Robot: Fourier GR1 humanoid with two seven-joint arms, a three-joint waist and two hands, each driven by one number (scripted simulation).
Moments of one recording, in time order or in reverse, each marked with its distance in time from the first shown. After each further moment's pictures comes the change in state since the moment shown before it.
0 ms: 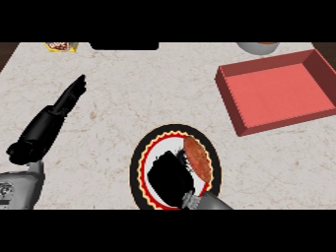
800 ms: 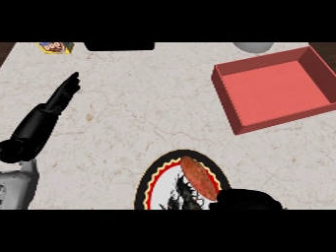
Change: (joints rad) left arm -0.004 0.012 0.029 -0.016 0.015 -0.013 0.021; right arm 0.231 -0.592 -0.046 -0.392 -0.370 -0.333 -0.858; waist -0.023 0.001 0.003
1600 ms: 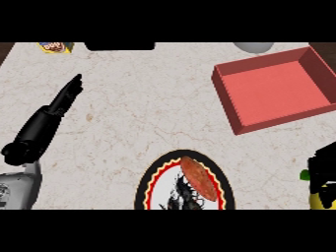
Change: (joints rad) left arm 0.011 -0.017 -0.012 -0.010 -0.019 0.010 0.001; right arm 0.125 -0.345 -0.593 -0.207 -0.795 0.058 -0.145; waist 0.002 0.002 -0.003
